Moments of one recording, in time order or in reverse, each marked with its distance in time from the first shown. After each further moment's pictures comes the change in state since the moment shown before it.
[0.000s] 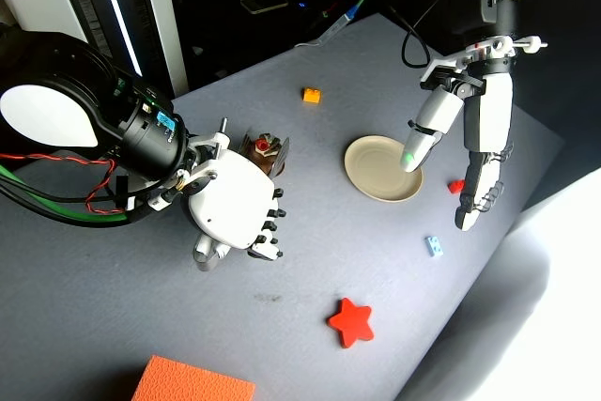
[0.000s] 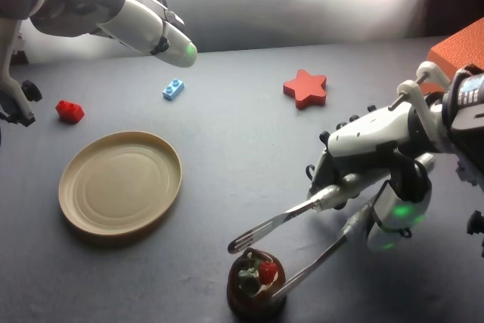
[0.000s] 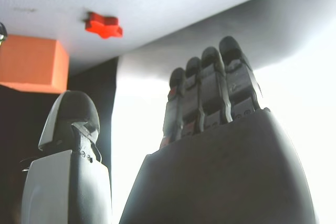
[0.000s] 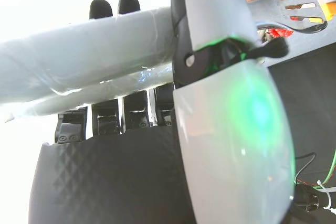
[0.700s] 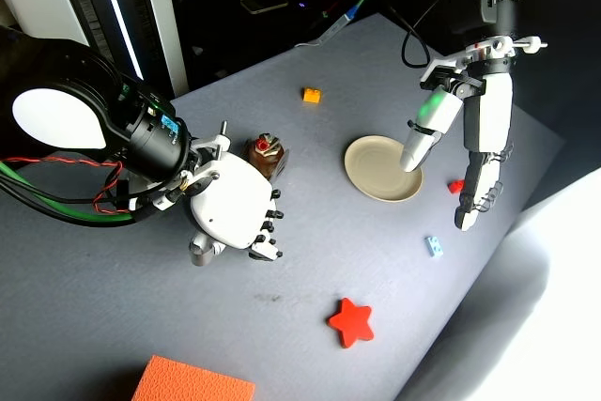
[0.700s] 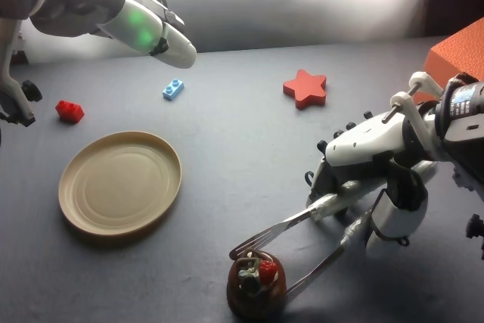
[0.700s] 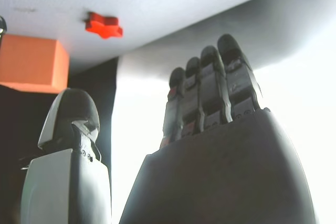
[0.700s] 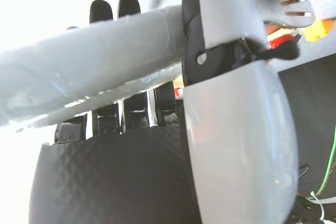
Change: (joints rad) left arm 0.000 0.000 0.000 0.000 0.000 0.000; right arm -0.018 -0.017 0.001 -0.038 -0.002 -0.001
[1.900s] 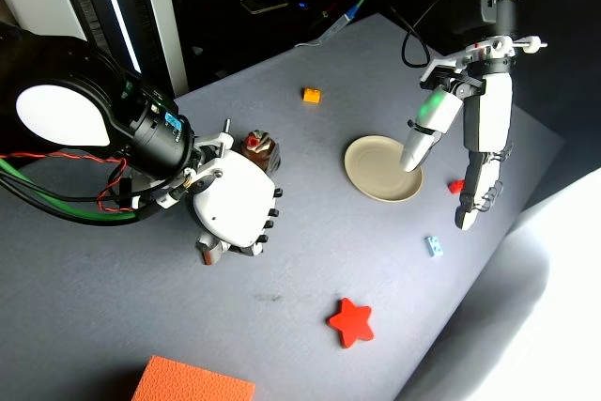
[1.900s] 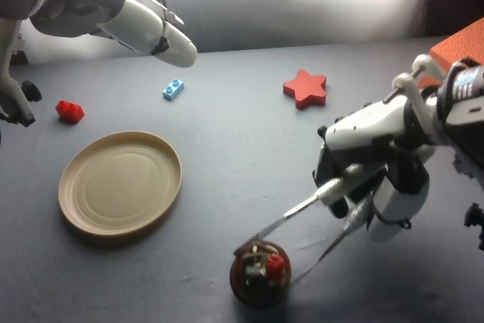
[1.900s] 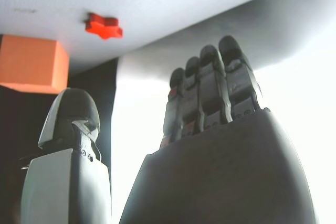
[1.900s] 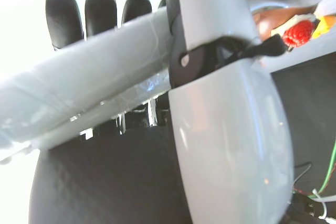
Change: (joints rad) left arm 0.000 0.000 0.001 0.000 0.002 0.000; right arm 0.048 0.008 0.005 -0.001 -0.035 0.048
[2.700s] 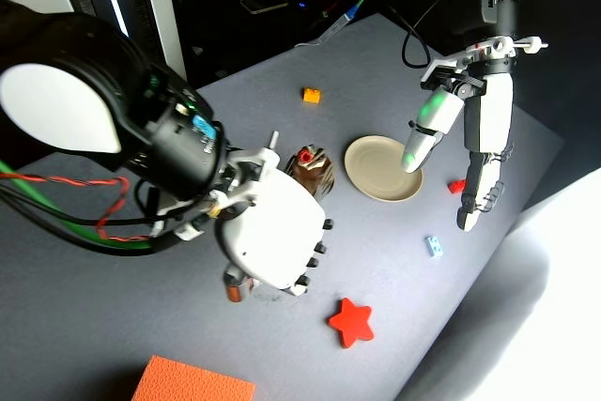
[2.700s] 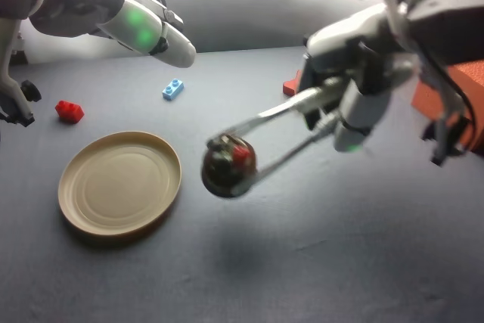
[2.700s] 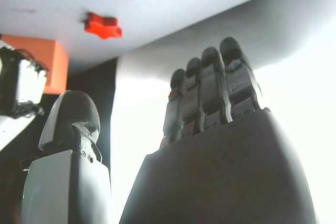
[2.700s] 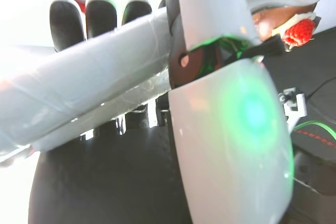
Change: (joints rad) left arm 0.000 0.000 0.002 0.001 0.001 0.000; right arm 0.156 -0.183 0.291 0.002 -0.079 0.046
